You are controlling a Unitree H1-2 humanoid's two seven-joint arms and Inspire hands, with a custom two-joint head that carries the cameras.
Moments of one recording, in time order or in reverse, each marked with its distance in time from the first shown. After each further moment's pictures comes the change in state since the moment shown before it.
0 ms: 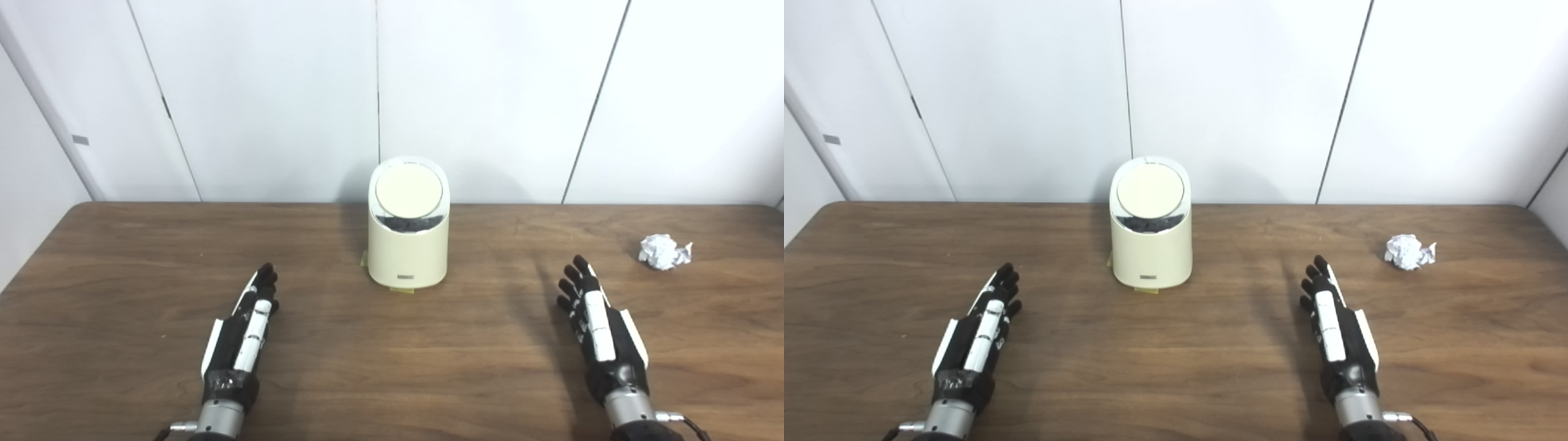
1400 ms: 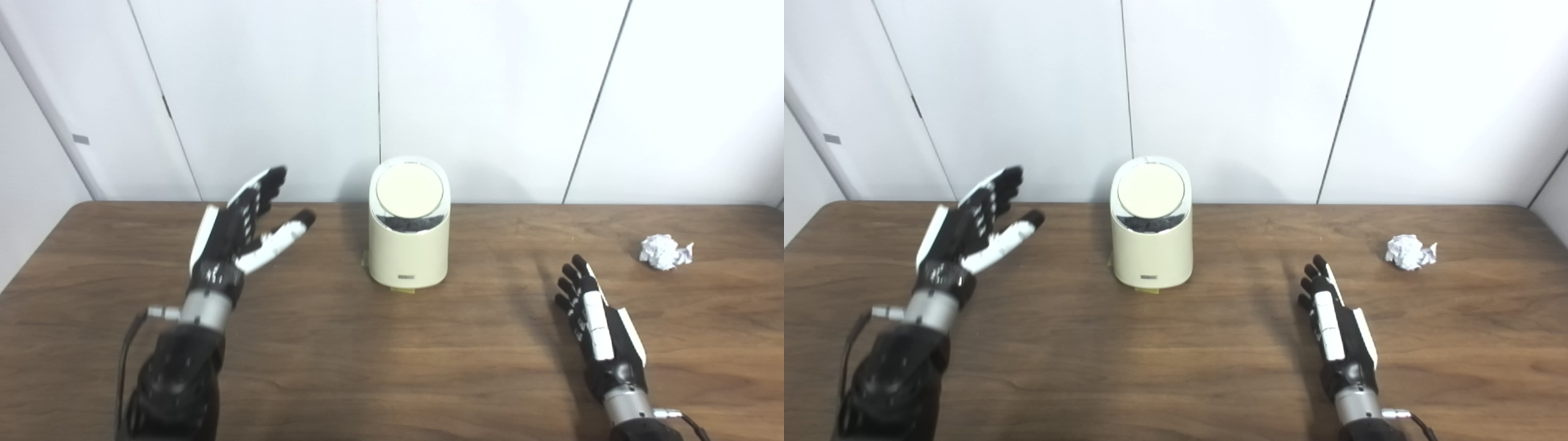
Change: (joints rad) left arm -0.370 0.175 -0.087 -0.203 0.247 0.341 -0.016; right arm -0.020 -0.011 0.004 0.058 -0.010 -0.057 0.017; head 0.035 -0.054
